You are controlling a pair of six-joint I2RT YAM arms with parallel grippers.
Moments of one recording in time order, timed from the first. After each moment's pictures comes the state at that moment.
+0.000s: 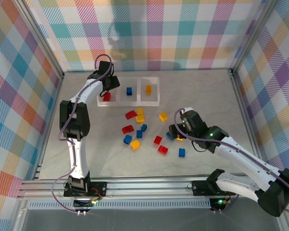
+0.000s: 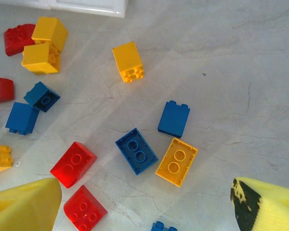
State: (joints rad) left arm -0.18 2.15 1.85 -0.59 -0.15 -0.50; right arm 0.71 1.01 0.83 -0.69 0.25 0.41
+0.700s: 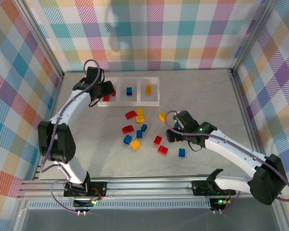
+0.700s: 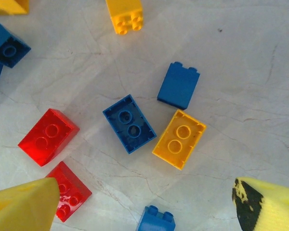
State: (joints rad) left arm -0.18 1.66 1.42 -0.61 -0.10 -0.50; right arm 0.71 1.18 0.83 -0.71 0.20 0.37
